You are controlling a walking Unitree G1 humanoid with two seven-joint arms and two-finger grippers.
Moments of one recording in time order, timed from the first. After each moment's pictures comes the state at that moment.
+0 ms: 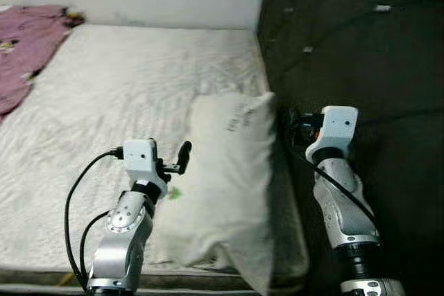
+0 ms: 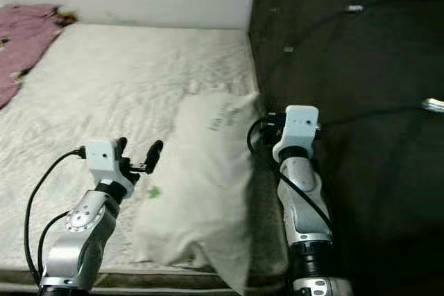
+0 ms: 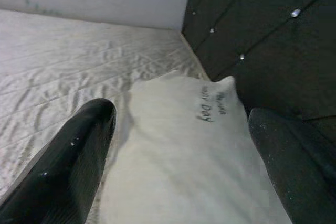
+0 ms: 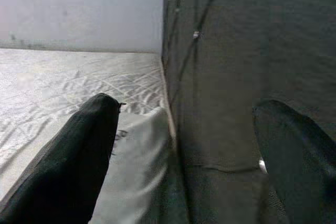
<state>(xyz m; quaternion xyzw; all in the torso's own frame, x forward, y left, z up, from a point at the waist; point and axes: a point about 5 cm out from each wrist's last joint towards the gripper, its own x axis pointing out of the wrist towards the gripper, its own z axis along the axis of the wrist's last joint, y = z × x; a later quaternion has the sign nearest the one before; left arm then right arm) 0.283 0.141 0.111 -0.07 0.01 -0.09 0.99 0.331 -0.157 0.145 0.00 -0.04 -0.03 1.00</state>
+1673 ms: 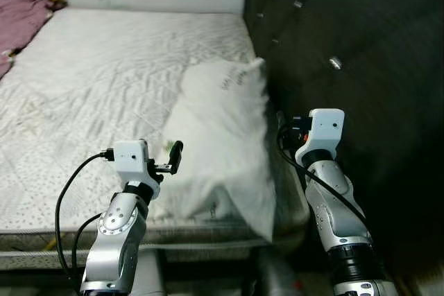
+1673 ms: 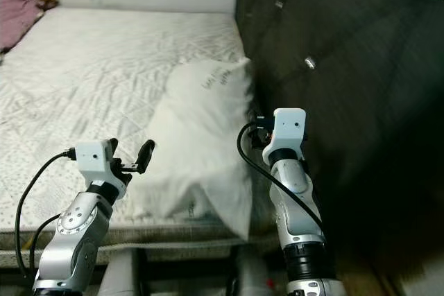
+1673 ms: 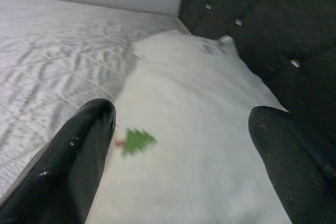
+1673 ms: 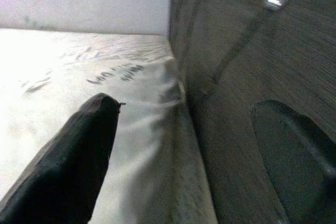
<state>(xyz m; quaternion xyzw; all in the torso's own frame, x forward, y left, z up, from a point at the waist) 0.280 0.148 0.110 -0.07 0.01 -0.08 0.99 0.331 -0.146 0.143 0.00 -0.03 0.01 1.00</state>
